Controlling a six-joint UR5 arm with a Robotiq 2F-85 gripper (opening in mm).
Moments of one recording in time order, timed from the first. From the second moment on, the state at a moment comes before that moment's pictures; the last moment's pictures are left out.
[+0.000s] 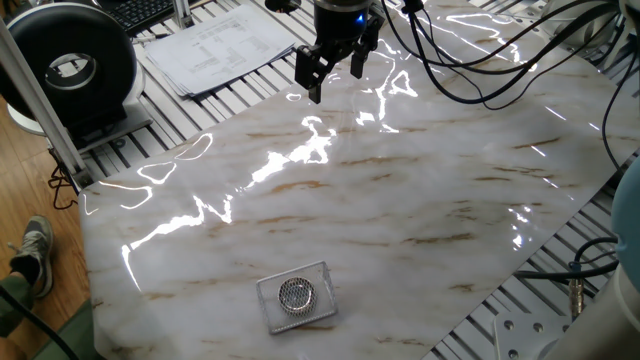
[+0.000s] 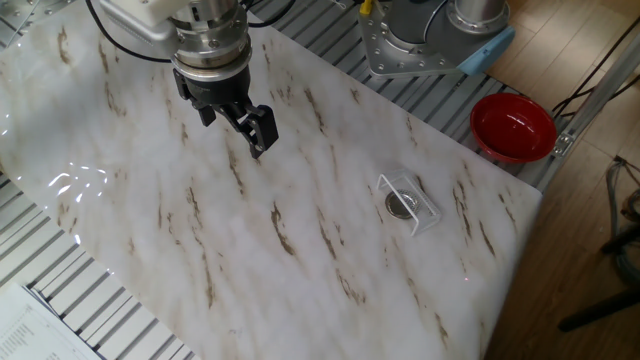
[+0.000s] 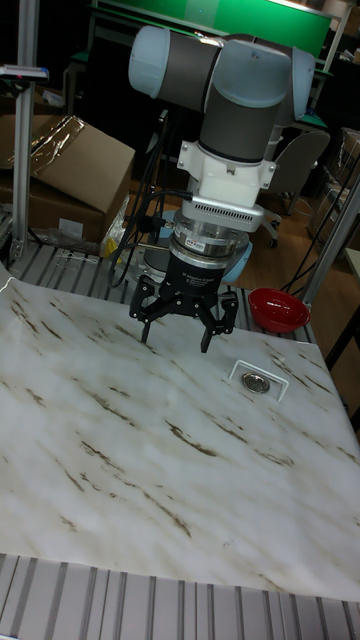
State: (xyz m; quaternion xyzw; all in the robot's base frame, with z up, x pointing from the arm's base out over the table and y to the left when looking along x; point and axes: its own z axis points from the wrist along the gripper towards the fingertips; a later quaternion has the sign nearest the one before) arm 0.544 0.002 0.190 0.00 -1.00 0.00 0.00
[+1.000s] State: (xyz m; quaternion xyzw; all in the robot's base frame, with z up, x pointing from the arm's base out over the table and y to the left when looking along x) arm 0.544 -0.005 0.188 0.06 -1.00 0.01 0.00
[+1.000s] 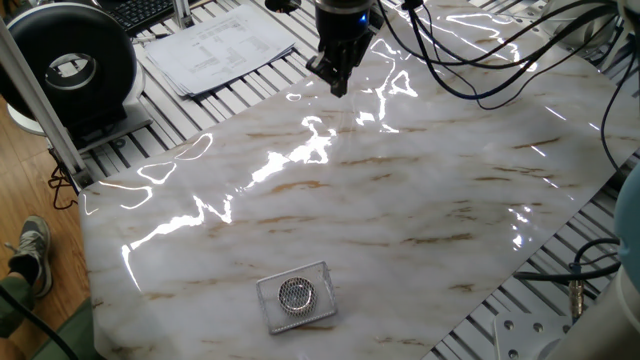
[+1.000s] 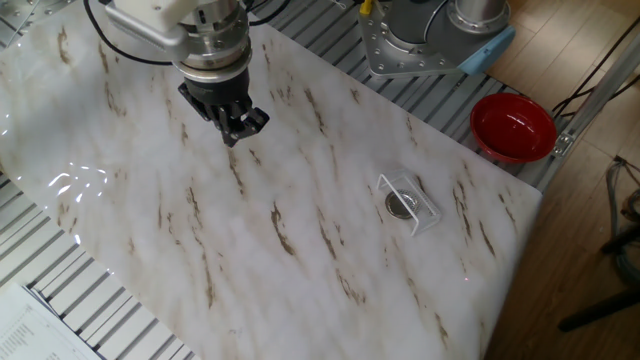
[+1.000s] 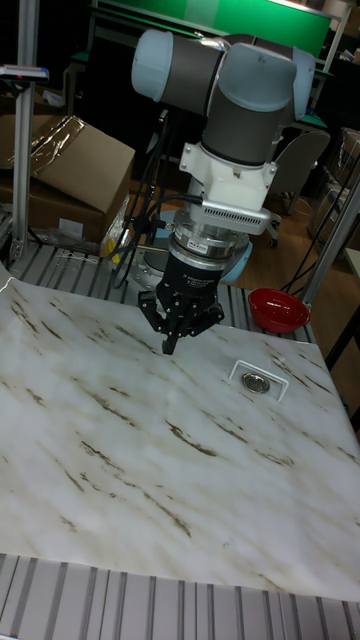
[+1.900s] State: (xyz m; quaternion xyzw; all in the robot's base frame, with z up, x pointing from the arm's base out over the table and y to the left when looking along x) arm 0.542 0.034 0.182 0.00 -1.00 -0.04 -0.01
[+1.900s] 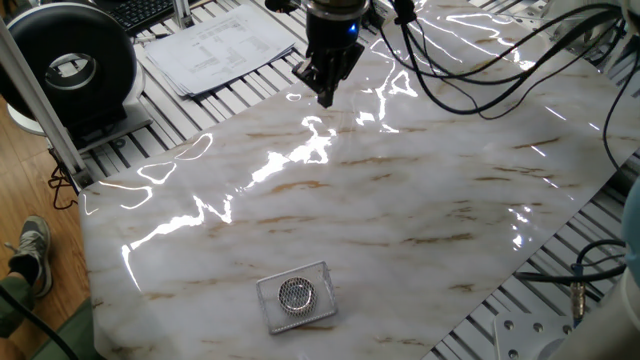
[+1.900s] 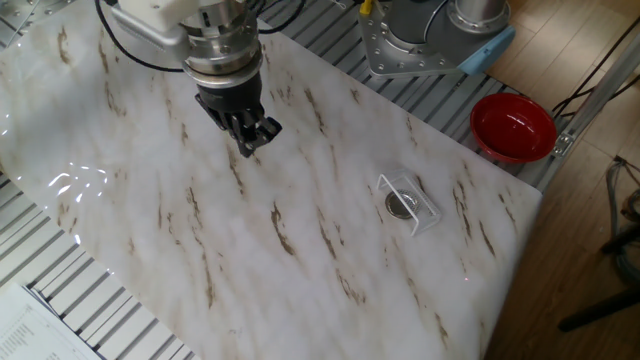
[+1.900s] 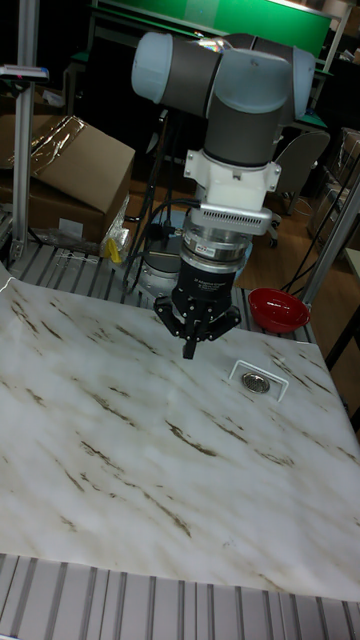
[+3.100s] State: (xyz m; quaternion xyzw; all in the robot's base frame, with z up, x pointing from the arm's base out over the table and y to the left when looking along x) arm 0.546 0.049 0.167 0.00 -1.00 -0.06 -0.04
